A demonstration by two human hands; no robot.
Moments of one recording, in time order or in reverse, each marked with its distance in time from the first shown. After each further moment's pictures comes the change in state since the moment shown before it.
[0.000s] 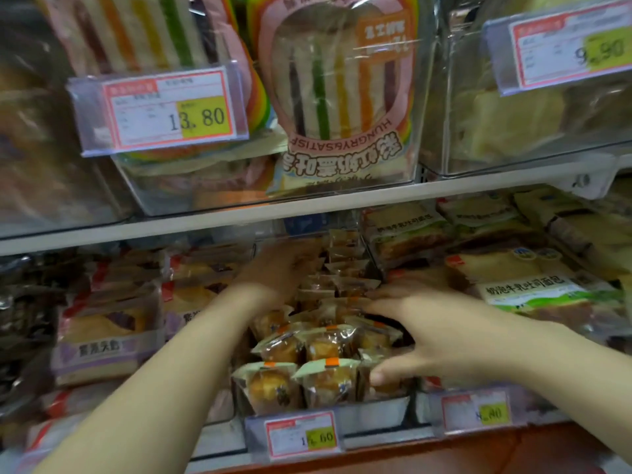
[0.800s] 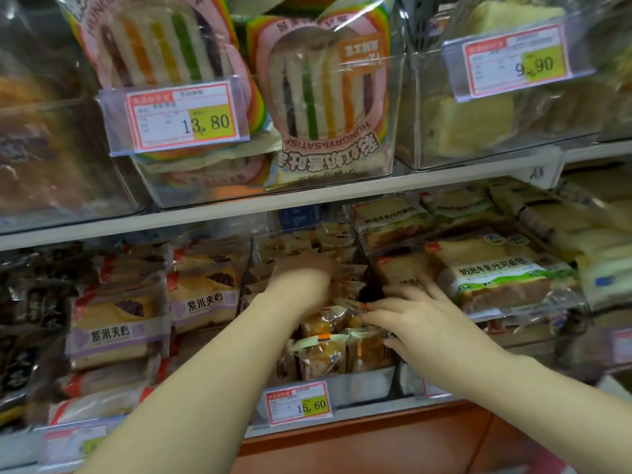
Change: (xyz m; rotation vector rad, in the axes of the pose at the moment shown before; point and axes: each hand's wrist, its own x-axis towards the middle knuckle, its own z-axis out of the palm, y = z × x) left_hand -0.002 0.034 0.038 0.518 -0.173 -0.015; right_hand -0.014 -0.004 0.055 -0.334 0.478 -0.039
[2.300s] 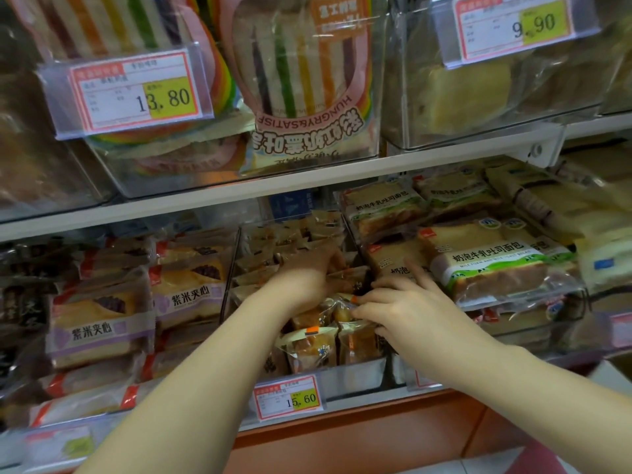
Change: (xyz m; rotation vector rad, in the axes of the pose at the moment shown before) left_hand 0.001 0.008 0.012 -0.446 0.000 0.057; right_hand -0.001 0.010 0.030 0.041 0.287 -0.063
